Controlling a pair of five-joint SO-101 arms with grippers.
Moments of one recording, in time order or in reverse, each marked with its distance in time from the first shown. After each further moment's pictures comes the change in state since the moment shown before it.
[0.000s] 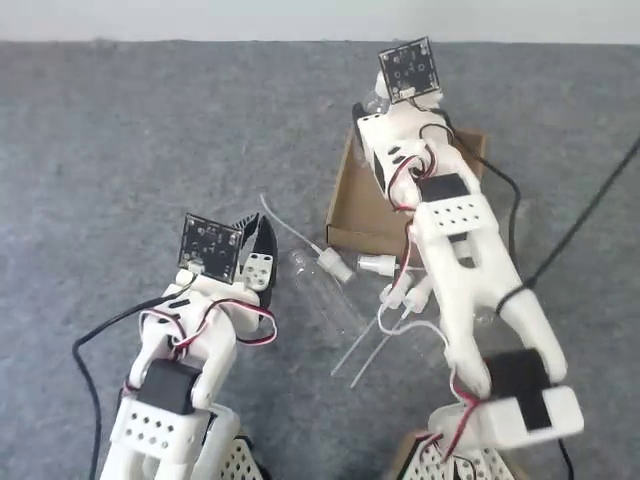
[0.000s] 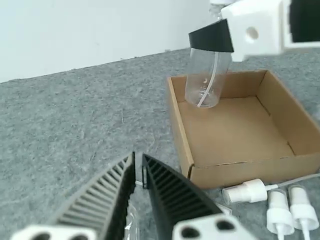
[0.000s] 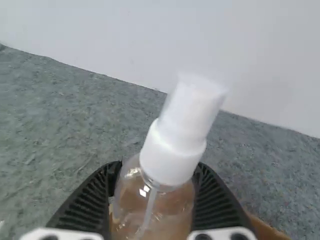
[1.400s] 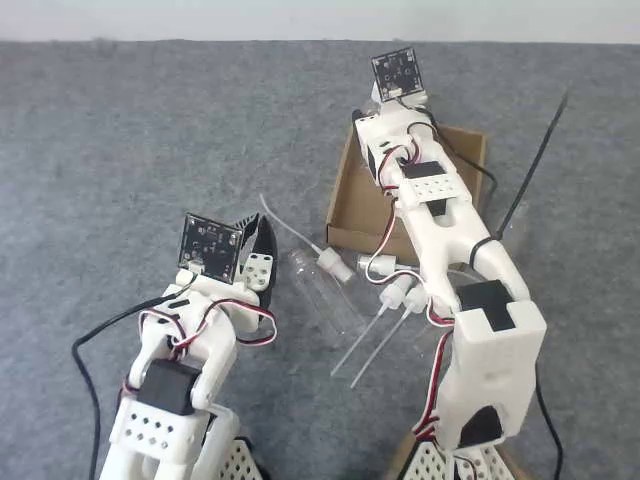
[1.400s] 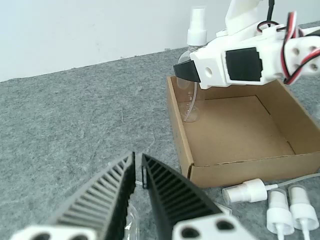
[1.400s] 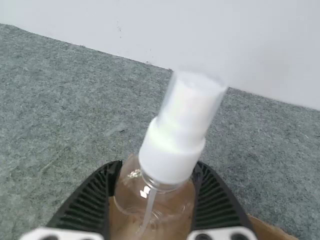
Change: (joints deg) left arm 0.0 0.1 0.0 0.0 0.0; right arm 1.0 24.7 -14.3 -6.5 0.1
